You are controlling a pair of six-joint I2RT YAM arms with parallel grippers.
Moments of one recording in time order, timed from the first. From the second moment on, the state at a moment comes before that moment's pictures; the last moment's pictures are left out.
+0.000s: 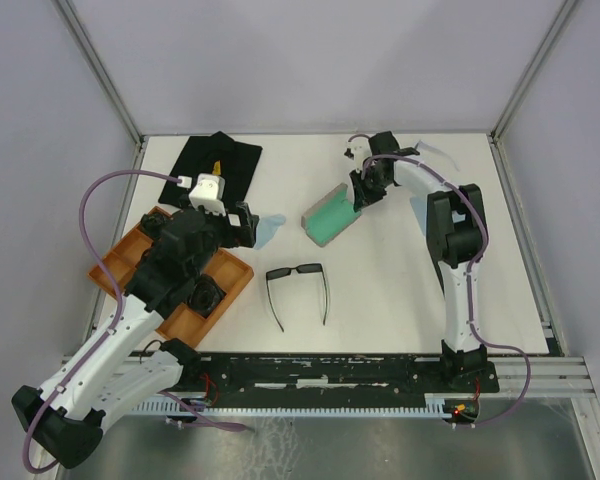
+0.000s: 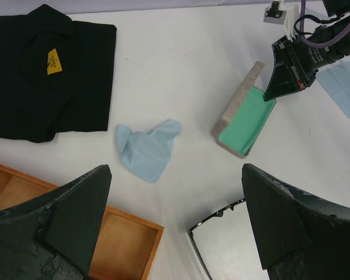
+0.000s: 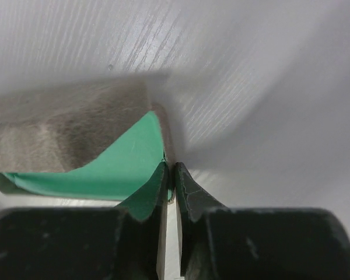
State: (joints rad) left arm -0.55 0.82 0.83 -0.27 -0.25 -0.21; right arm 0.27 2.30 1.86 -0.71 -0.35 -0.17
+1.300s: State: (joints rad) left arm -0.54 0.82 0.83 -0.27 -0.23 -0.21; right arm 0.33 1.86 1.19 -0.24 0.01 0.41
